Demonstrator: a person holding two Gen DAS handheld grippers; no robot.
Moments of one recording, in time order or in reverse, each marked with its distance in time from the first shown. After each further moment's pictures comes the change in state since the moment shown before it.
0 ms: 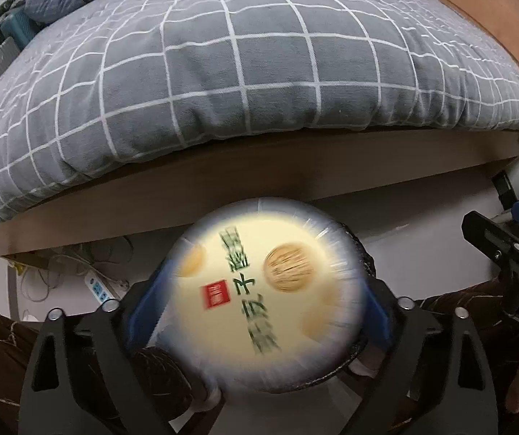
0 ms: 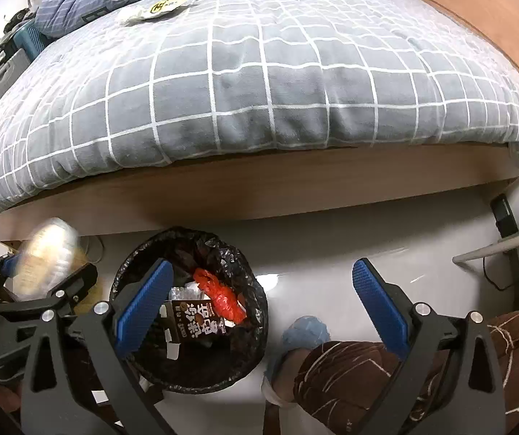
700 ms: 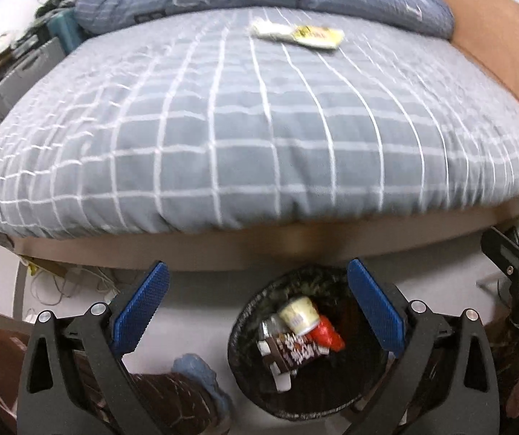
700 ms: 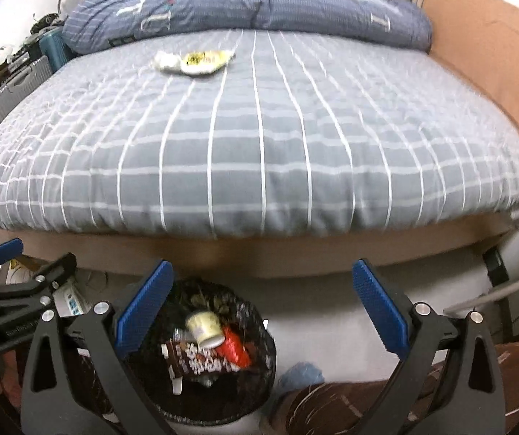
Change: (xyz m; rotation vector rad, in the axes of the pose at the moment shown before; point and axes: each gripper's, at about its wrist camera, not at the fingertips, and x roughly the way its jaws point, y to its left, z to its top) left arm -0.054 0.070 0.018 -0.125 -0.178 0.059; right arm -0.049 0.040 0.040 -0.083 -0.204 -0.009
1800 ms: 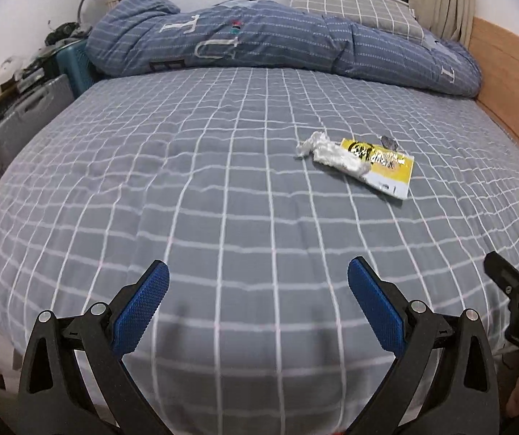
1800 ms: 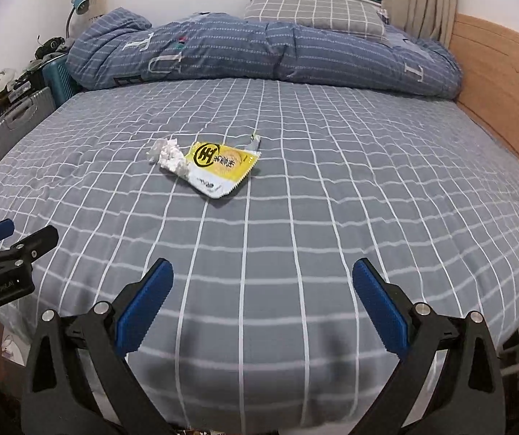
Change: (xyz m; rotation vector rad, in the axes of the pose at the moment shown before) left arm 0.044 0.055 0.184 -0.041 -0.163 0.024; right arm 0.078 0.033 0.170 -0.045 -0.111 0.052
